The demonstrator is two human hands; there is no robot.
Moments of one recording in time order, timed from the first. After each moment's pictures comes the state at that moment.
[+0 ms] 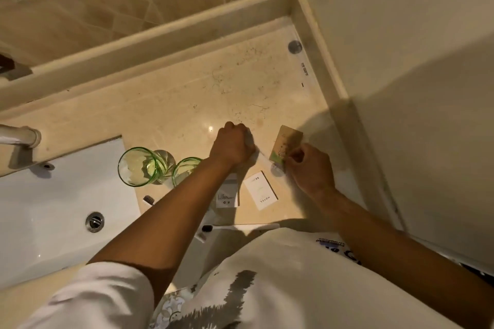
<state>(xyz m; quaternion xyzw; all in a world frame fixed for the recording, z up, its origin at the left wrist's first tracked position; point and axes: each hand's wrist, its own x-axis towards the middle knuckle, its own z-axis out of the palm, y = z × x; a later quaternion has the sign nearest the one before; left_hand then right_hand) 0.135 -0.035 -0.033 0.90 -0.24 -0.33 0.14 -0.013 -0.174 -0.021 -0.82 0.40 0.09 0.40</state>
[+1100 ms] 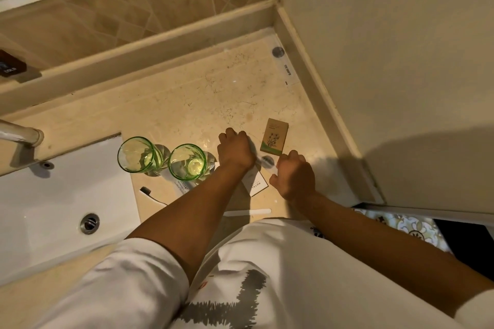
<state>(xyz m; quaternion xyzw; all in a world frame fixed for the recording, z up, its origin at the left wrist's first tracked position) 0.072 -0.045 -0.037 0.94 -0.20 -0.26 0.08 -0.064 -0.143 -0.041 -0.96 0.23 0.10 0.13</state>
